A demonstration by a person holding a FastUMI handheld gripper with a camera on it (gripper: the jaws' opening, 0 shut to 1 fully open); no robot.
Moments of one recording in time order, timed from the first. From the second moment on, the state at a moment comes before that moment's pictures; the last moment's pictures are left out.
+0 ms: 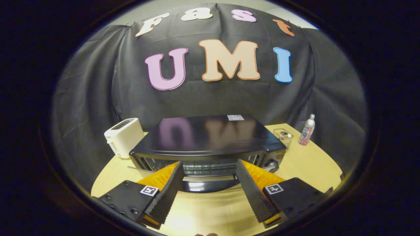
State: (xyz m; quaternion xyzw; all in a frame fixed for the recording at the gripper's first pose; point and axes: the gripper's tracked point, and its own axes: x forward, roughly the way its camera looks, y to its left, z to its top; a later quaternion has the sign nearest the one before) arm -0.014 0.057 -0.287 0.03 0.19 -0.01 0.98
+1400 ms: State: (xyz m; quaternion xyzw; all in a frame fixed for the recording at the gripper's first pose) arm -0.105 0.056 -0.429 0.02 0.35 -0.02 0.94
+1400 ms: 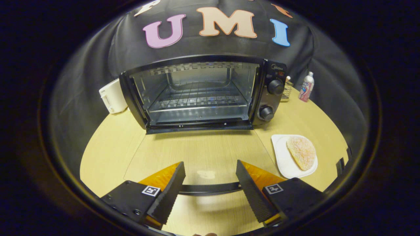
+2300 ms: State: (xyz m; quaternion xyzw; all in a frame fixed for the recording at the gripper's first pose) arm -0.089 -0.163 -0.396 -0.03 0.34 -0.23 0.91
